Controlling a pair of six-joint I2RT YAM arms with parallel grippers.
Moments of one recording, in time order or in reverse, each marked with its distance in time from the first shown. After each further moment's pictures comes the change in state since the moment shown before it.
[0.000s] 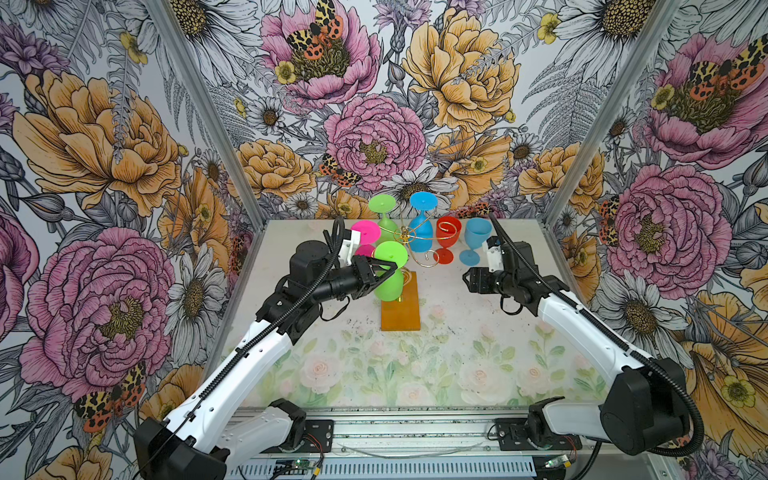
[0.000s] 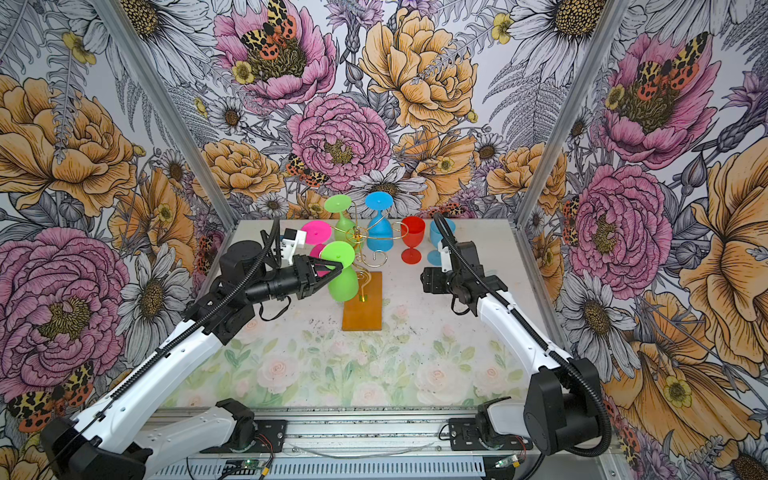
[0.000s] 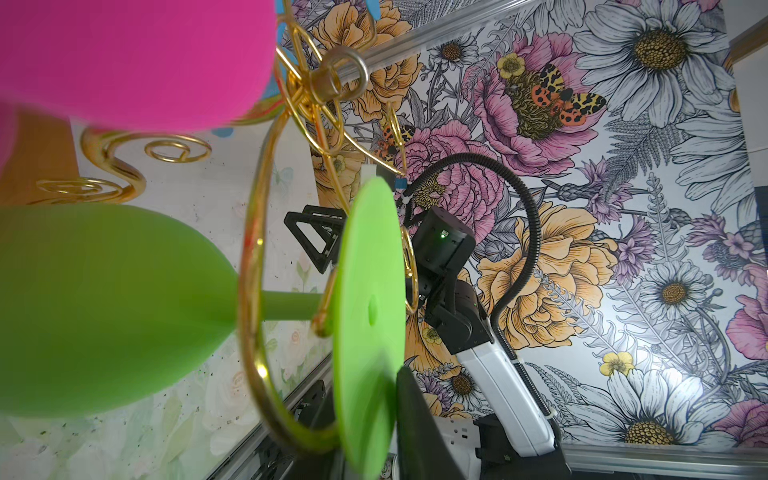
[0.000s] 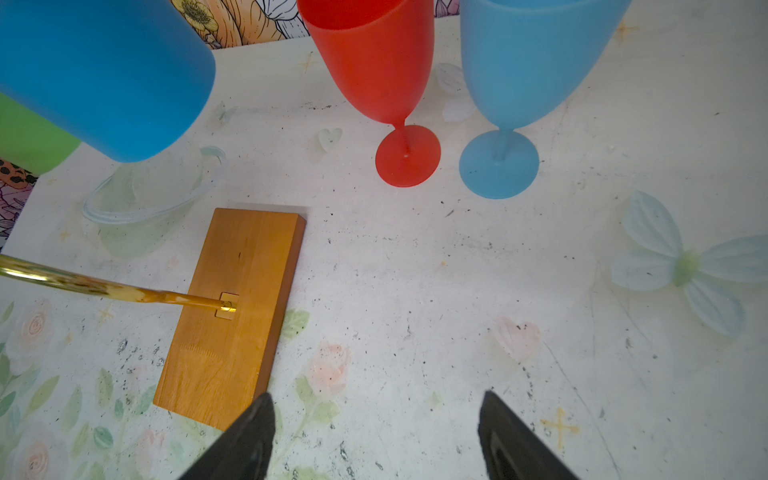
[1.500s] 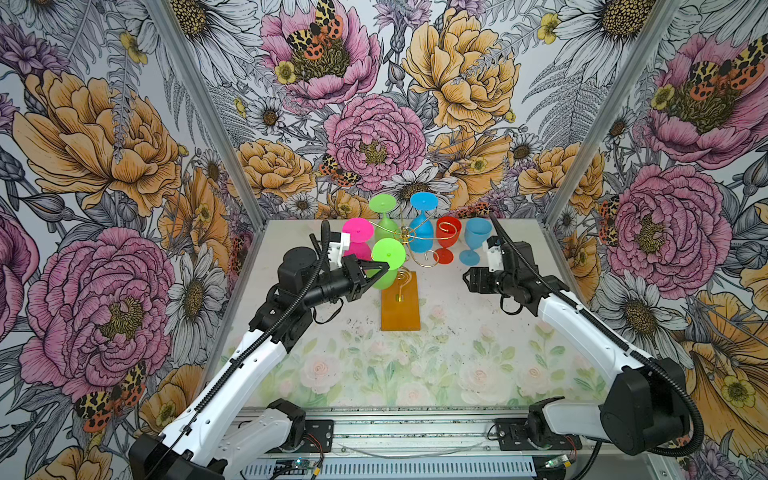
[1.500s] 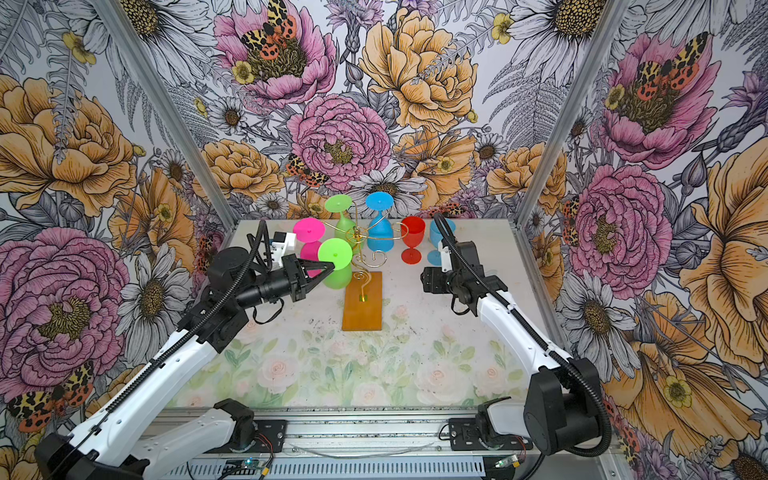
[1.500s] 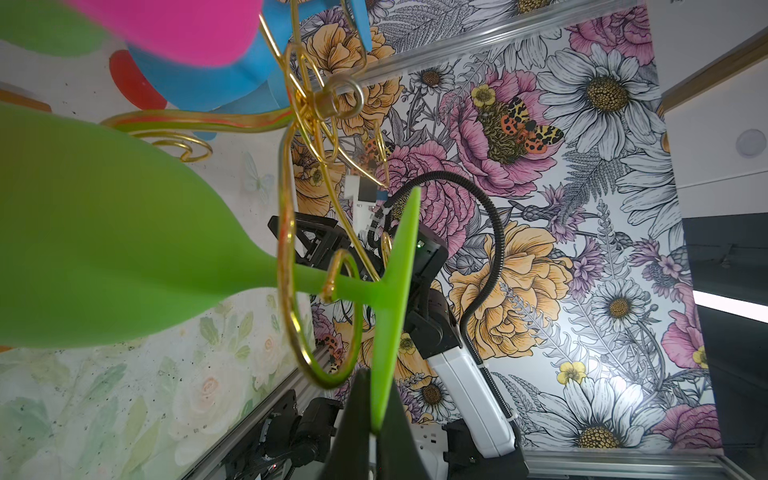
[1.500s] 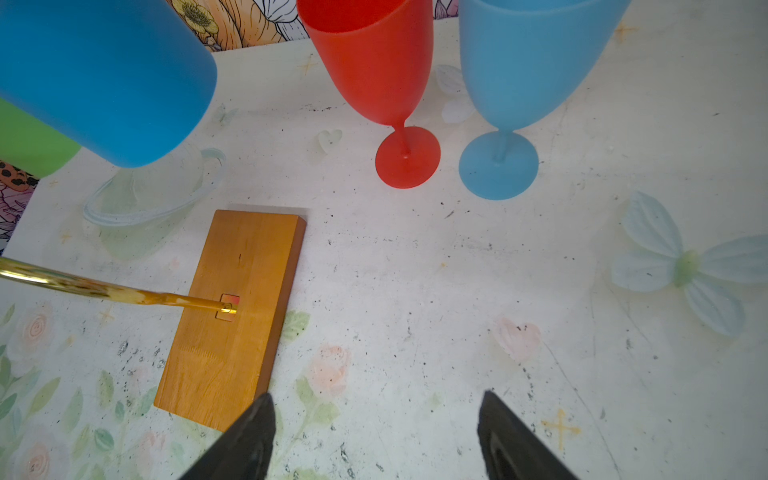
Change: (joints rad) left arm 0.052 -0.066 -0.076 0.104 0.040 -0.127; right arm 0.000 0.000 -0.001 0.004 0.000 0.003
